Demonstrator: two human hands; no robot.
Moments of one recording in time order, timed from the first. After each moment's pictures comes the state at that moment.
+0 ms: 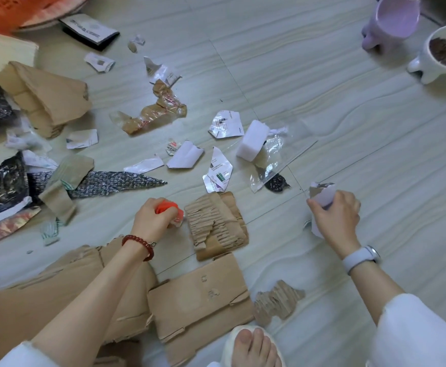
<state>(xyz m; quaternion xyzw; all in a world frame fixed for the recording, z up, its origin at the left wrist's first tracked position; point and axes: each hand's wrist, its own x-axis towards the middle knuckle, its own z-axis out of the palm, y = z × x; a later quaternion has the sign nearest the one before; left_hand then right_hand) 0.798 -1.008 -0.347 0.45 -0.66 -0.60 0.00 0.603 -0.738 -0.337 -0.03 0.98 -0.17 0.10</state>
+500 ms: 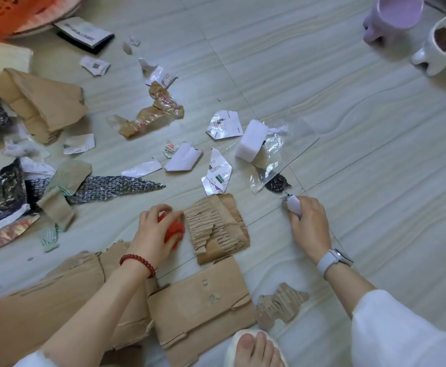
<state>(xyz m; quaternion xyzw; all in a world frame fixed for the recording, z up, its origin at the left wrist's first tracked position) 0.826 -1.004 -0.378 0.25 -0.92 -0.31 -0.05 0.624 -0.748 -0.388 -0.20 0.96 -0.17 0.11</state>
